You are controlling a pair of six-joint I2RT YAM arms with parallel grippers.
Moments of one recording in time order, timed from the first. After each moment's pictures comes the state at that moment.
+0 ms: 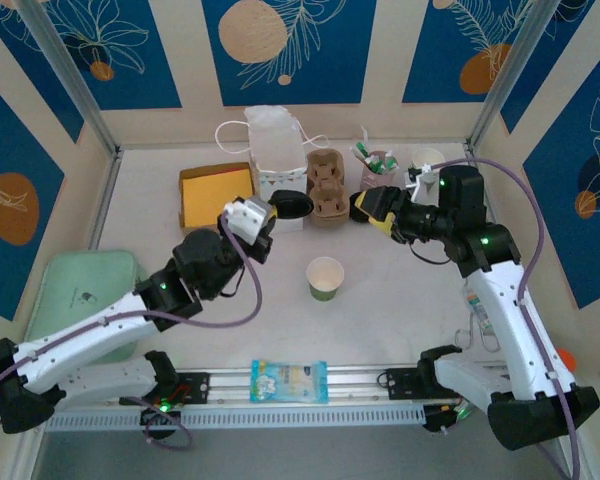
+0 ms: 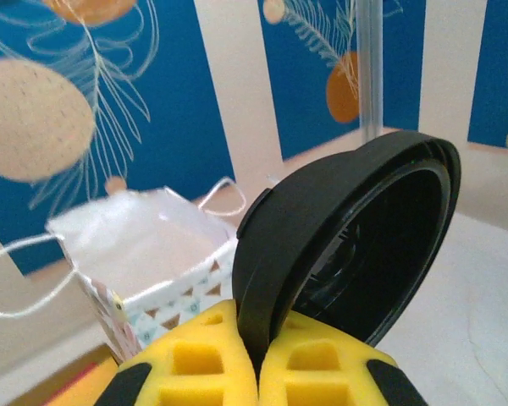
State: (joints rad) left arm -1.03 0.98 0.88 0.10 -0.47 0.21; right arm 0.21 1.02 1.19 -0.71 -0.71 0.86
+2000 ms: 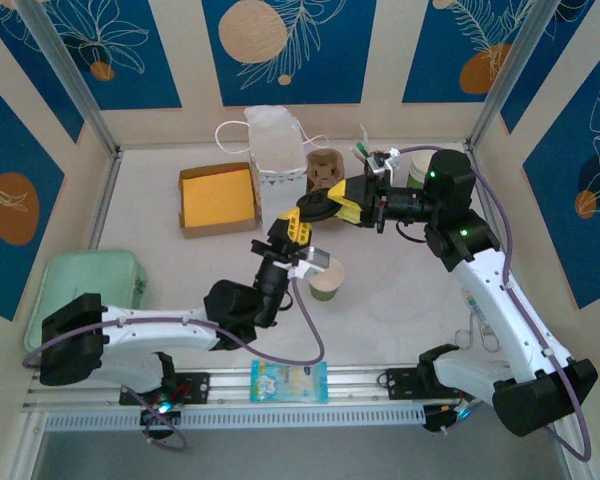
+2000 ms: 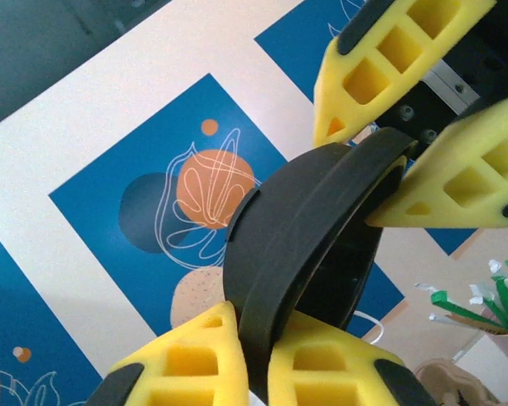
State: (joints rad) left arm -1.30 1.33 0.74 1.22 -0.77 1.22; right arm 0.34 1.09 1.18 -0.20 -1.06 1.40
